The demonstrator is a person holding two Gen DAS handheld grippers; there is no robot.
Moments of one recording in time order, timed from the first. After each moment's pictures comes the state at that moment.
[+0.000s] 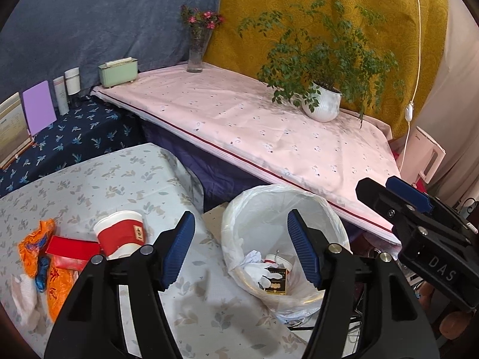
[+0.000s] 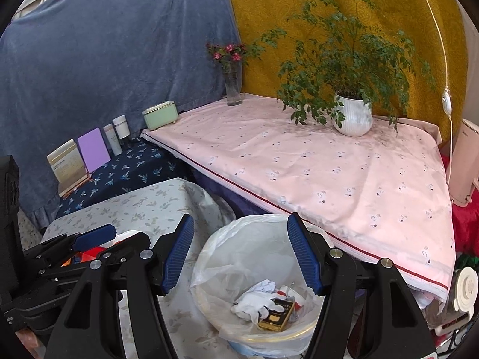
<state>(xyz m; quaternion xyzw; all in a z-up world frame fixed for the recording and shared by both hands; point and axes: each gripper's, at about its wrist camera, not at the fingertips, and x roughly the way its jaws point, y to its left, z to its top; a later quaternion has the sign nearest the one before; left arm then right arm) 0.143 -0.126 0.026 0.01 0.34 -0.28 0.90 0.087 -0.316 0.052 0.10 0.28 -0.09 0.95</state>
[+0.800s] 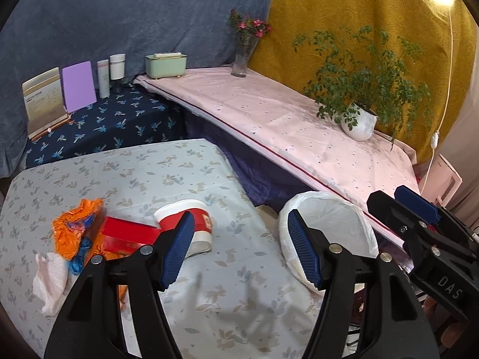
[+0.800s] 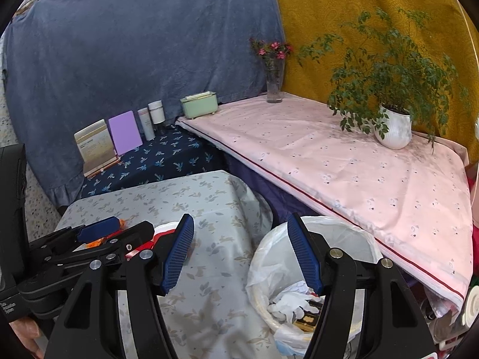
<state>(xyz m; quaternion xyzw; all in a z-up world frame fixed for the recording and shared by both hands) 0.153 -0.036 0.024 -0.03 0.35 -0.21 0.91 0.106 -0.233 0.056 0.06 0.29 -0.02 0.95</state>
